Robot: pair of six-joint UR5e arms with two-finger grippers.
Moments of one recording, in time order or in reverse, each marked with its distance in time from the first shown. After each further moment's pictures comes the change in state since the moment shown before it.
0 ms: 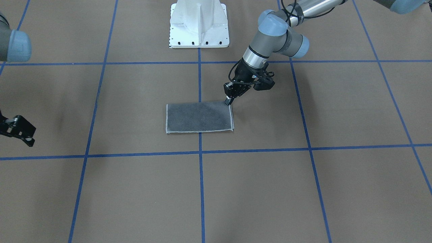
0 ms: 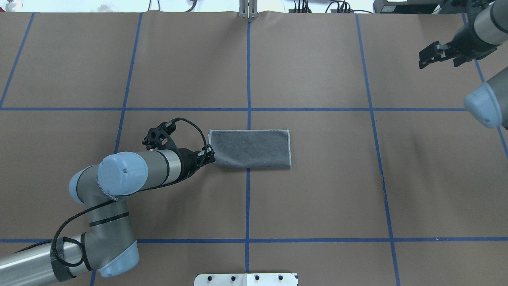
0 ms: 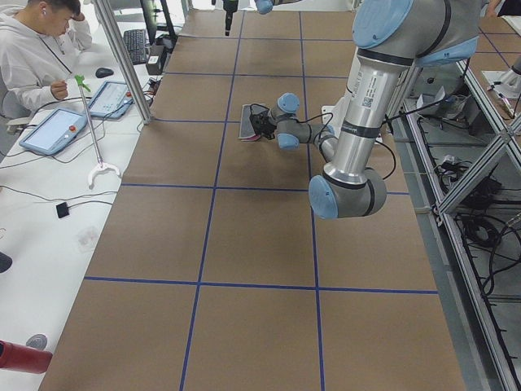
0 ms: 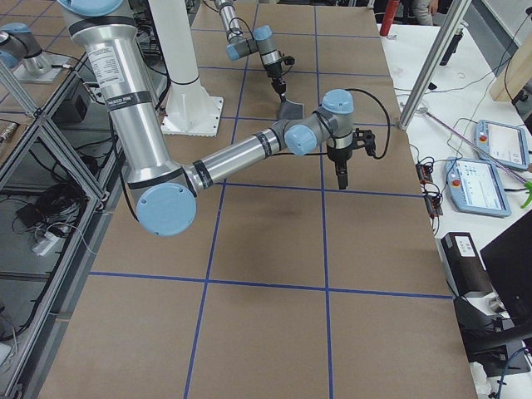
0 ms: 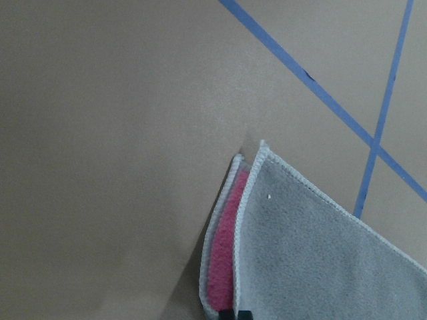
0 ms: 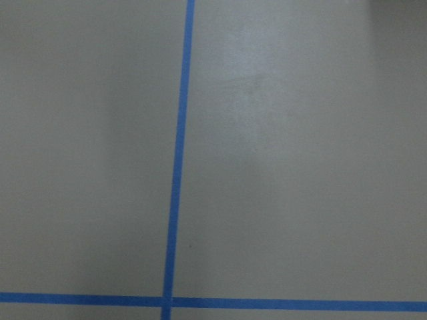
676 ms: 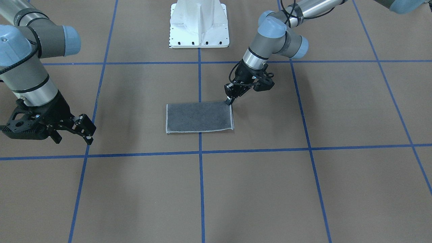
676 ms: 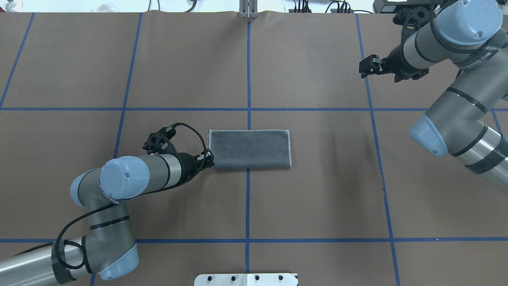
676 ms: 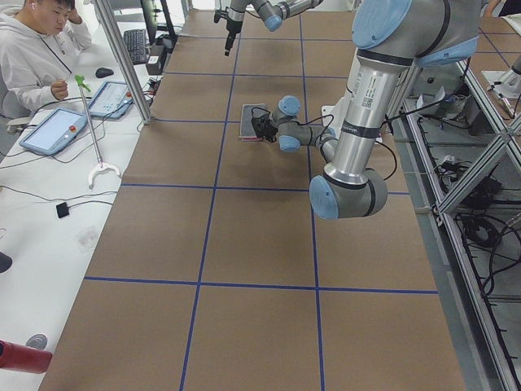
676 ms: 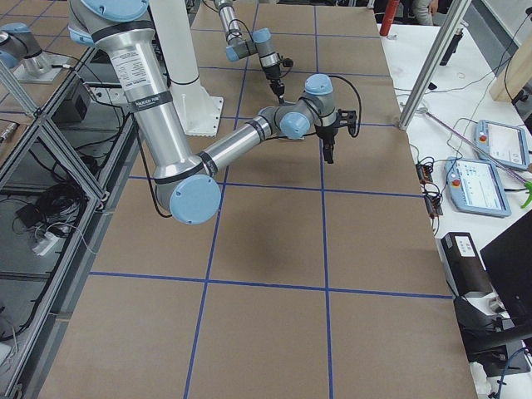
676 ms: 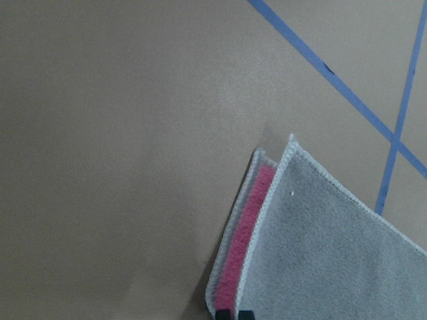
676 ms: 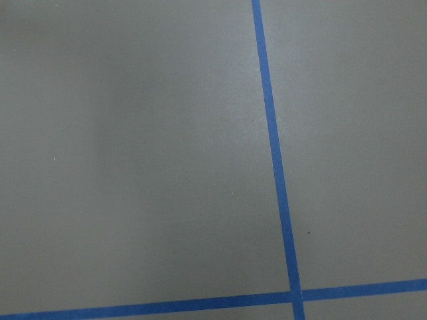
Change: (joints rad) left arm 0.016 0.004 0.019 -0.002 0.001 -0.044; right arm -0.225 0.093 0.018 0.096 -0.154 0.429
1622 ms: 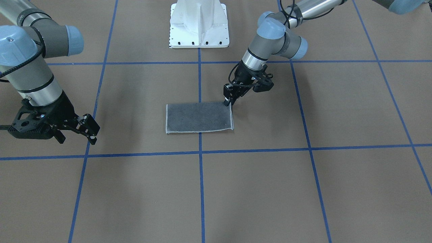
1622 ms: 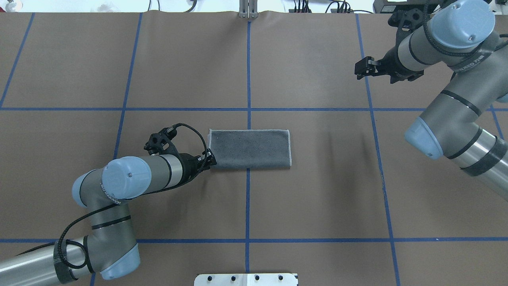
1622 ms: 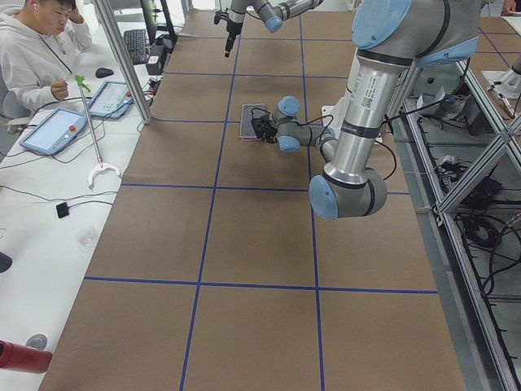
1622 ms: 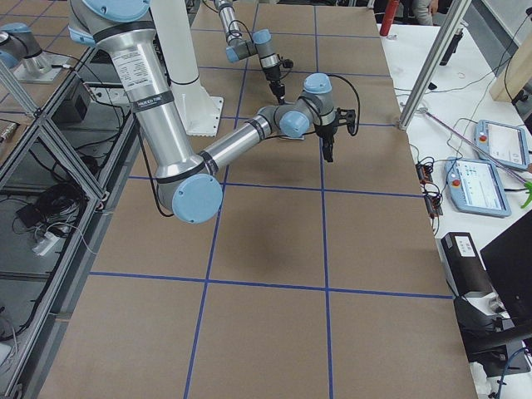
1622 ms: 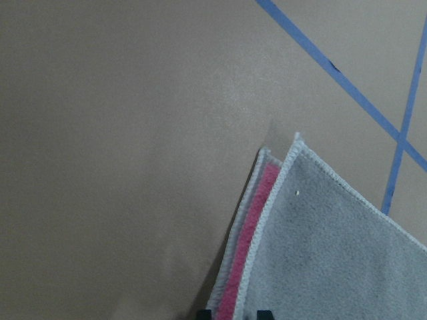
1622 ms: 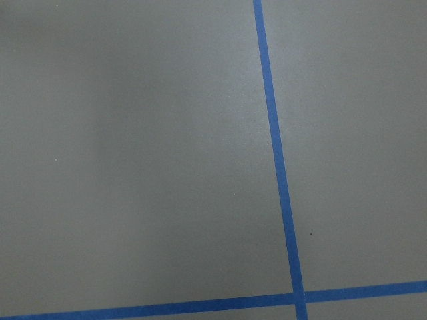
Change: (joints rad) left arm 0.003 -0.006 0.013 0.000 0.000 0.000; right arm -0.032 0.010 0.001 0.004 -0.032 0.029
